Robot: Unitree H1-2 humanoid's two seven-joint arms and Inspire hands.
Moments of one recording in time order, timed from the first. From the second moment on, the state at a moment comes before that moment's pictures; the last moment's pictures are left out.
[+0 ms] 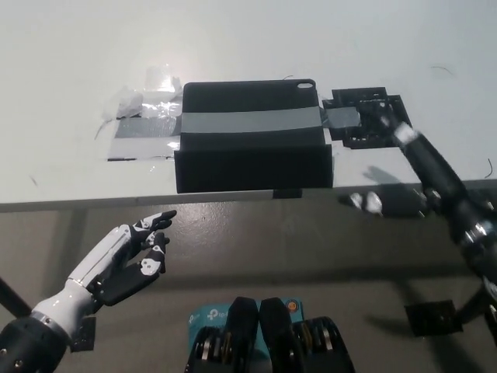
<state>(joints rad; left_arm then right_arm) -0.15 0.40 -0.09 -0.27 -0.10 0.29 -0.30 -0.50 -0.32 0.21 -0.22 -0.12 0.28 0.22</state>
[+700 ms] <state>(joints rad) -0.13 0.39 -0.09 -0.28 -0.10 0.31 -0.30 -0.88 -0.21 0.53 0.39 -0.37 0.23 0.25</state>
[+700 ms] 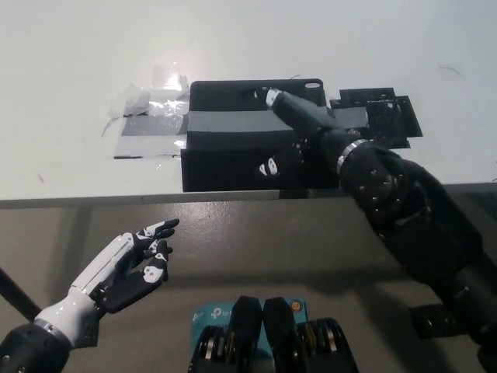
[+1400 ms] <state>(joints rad) -0.14 0.39 -0.09 -0.29 -0.10 0.33 -0.31 -0.95 -0.16 0.75 0.62 -0.60 0.19 0.28</state>
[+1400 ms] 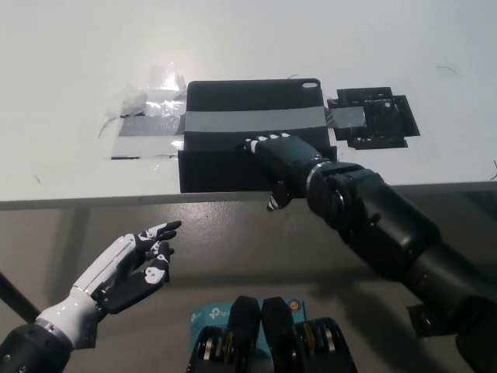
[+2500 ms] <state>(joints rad) -0.22 0.40 -0.09 -0.30 -0.10 0.35 -0.34 -0.67 -0.09 0.43 0.23 -0.62 0.44 0.47</state>
